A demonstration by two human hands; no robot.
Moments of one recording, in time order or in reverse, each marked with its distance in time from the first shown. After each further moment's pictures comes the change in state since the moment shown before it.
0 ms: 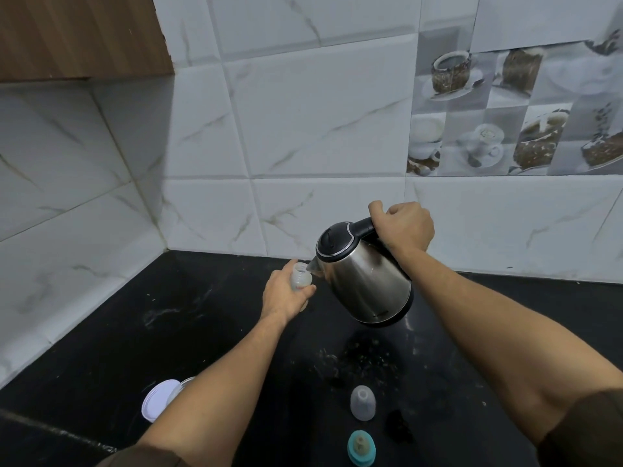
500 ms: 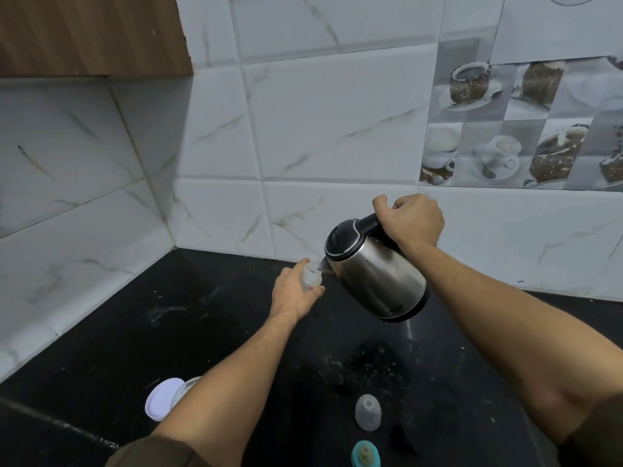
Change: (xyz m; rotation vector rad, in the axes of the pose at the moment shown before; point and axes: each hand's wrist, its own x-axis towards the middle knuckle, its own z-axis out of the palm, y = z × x) left_hand 0.006 0.006 -0.004 0.079 0.013 0.066; right_hand 0.012 -0.024 0.000 -0.097 0.022 -0.121
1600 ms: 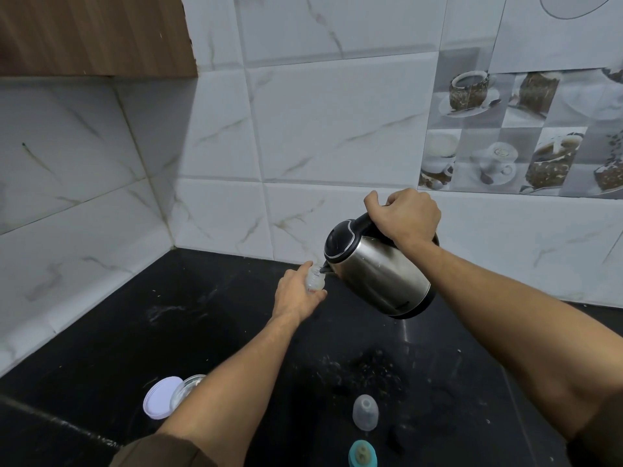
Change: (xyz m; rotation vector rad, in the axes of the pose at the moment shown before) left_hand 0.002 -0.003 0.008 0.030 -0.035 -0.038; right_hand 0.000 -0.017 -0.007 -0.099 0.048 -0.120
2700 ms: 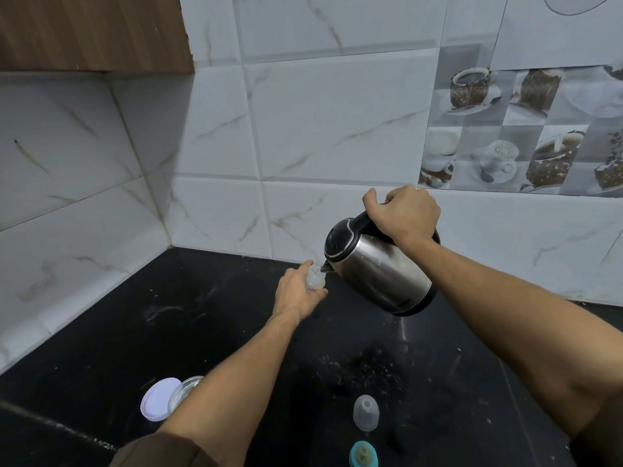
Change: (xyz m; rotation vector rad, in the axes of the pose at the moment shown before) left_hand 0.008 -0.002 0.003 0.003 -0.019 -0.001; right_hand 0.000 -0.002 0.001 -0.006 -0.007 -0.050
